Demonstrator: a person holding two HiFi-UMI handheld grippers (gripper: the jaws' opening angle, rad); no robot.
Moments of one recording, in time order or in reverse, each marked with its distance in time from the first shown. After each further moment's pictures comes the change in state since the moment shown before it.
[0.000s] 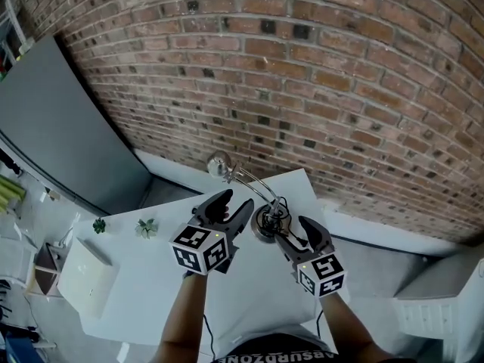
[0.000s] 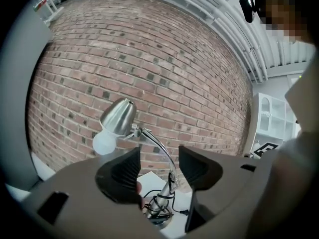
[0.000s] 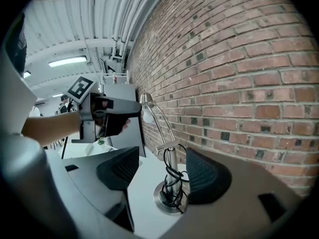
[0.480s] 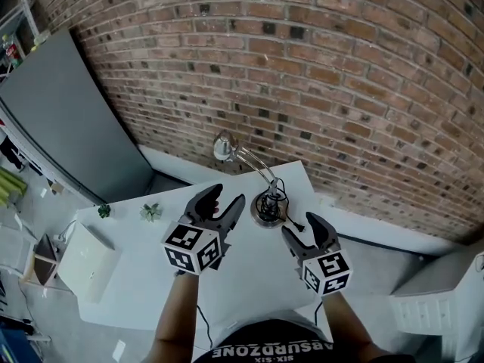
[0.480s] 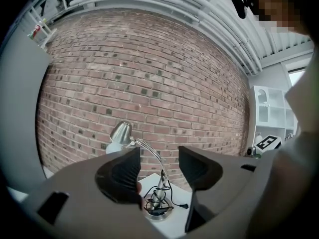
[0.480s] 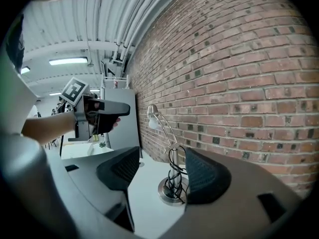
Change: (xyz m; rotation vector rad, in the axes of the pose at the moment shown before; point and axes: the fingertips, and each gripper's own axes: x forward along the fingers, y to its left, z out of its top) left arm -0.079 -0.041 0.017 0.109 -0.051 0.057; right arm -0.073 0.029 0.011 -0.012 -0.056 -0.060
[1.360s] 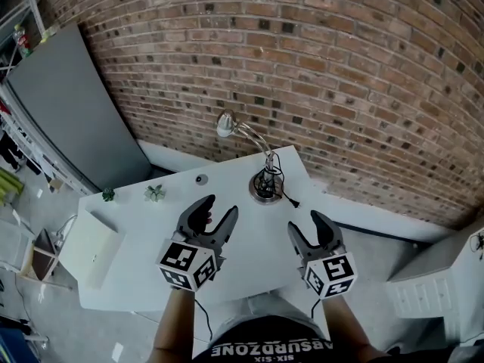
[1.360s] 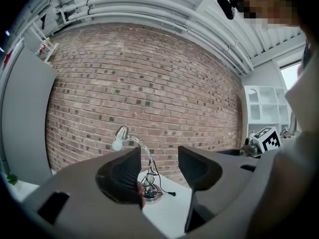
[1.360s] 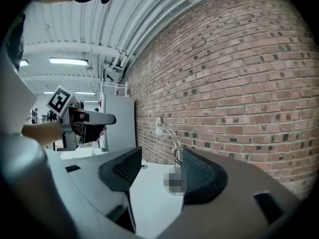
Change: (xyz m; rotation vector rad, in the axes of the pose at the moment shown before) left arm -0.129 -0.067 -0.013 0.049 -0.049 0.013; right arm -0.107 0.063 0.008 -0.009 -0.088 -0.095
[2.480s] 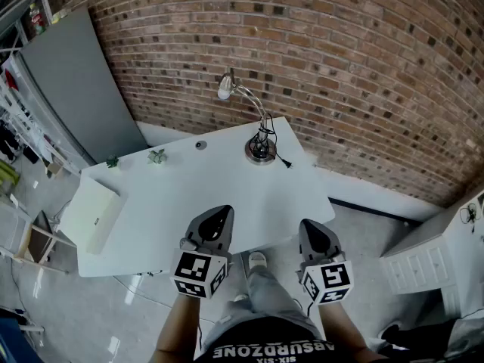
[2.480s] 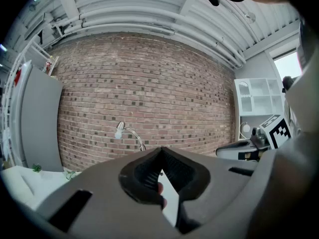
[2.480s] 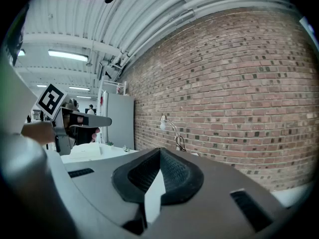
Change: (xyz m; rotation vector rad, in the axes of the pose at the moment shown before) left arm -0.151 -0.103 -0.046 0.070 0.027 0.048; right arm -0.163 0.093 -0.040 -0.015 0.001 -0.110
